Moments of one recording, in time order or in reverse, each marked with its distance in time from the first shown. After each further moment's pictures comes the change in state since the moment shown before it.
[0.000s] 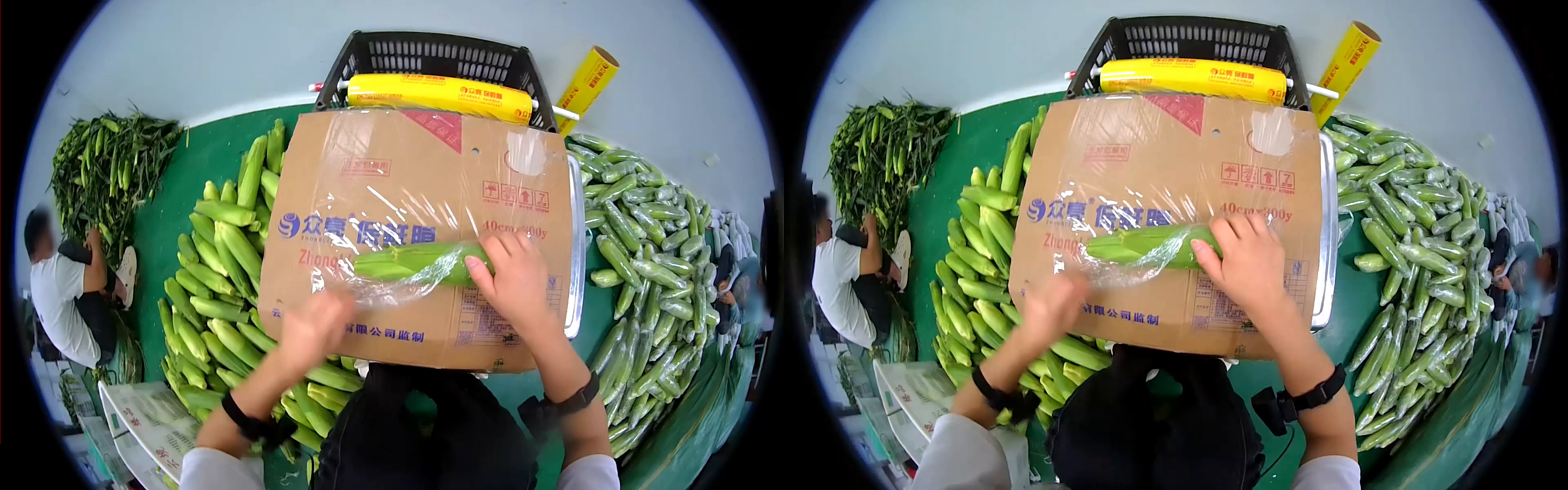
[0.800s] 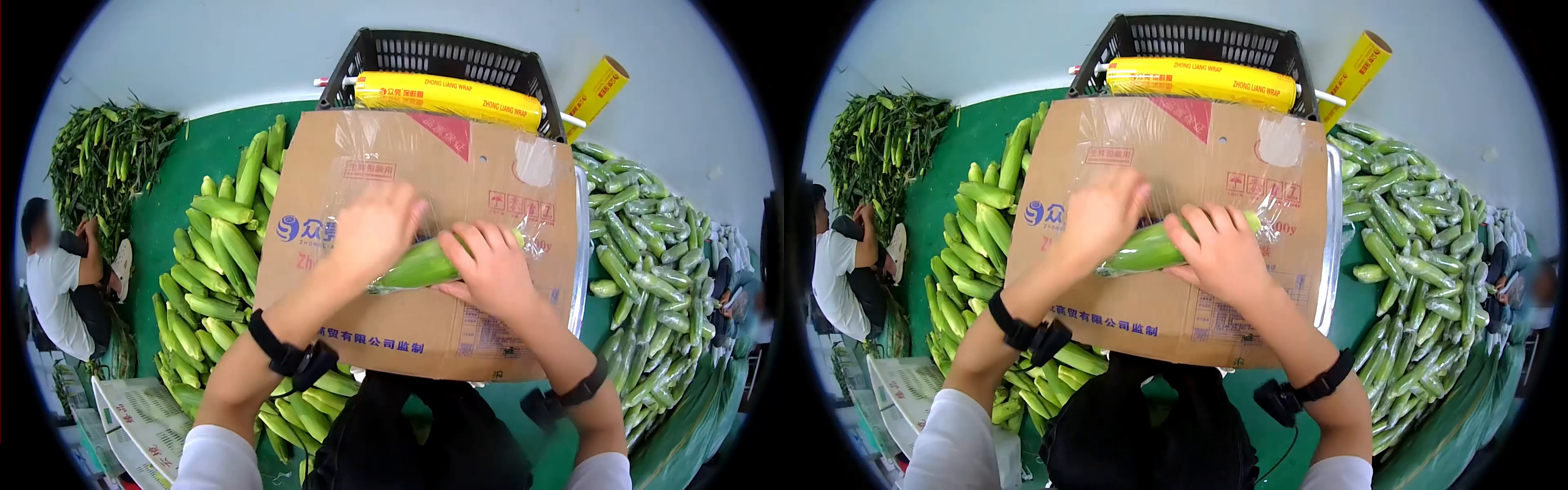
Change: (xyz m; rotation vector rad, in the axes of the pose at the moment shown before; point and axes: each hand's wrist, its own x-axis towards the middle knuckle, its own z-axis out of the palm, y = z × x) left_hand 0.162 0.015 0.012 0.015 -0.192 -0.316; right_hand 0.042 -0.011 0.005 -0.082 0.008 -0.414
